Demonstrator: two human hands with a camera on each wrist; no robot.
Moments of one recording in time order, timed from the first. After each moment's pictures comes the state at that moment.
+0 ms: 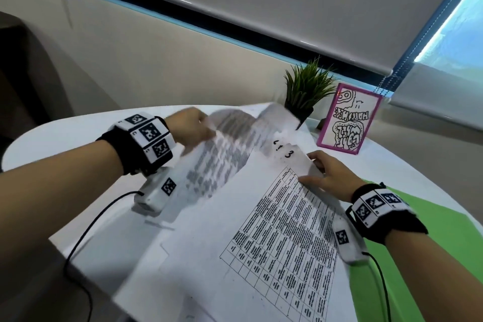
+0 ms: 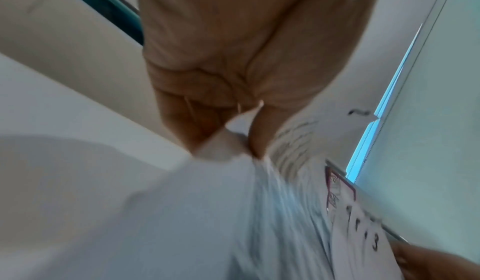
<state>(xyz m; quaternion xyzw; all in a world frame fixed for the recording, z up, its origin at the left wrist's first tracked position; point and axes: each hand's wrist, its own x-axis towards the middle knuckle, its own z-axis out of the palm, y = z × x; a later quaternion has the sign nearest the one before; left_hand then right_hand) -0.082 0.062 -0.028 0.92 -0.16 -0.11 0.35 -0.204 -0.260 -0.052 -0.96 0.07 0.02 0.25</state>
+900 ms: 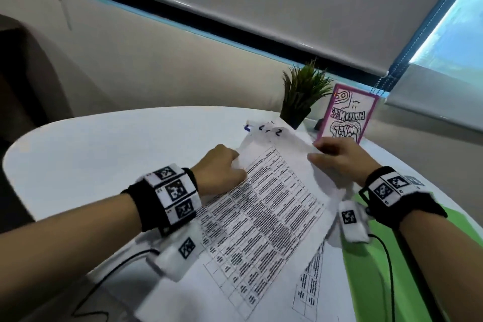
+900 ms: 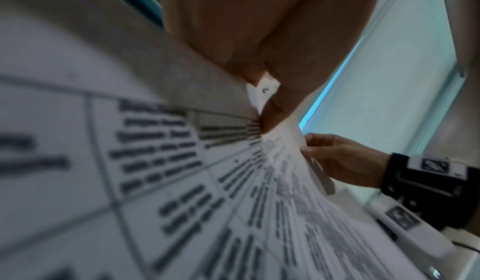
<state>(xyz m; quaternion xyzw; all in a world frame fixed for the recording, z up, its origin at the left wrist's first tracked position) -0.161 0.024 -0.056 0.87 -0.26 -0.13 0.40 -0.210 -0.261 -0.007 -0.94 0.01 -0.04 0.34</state>
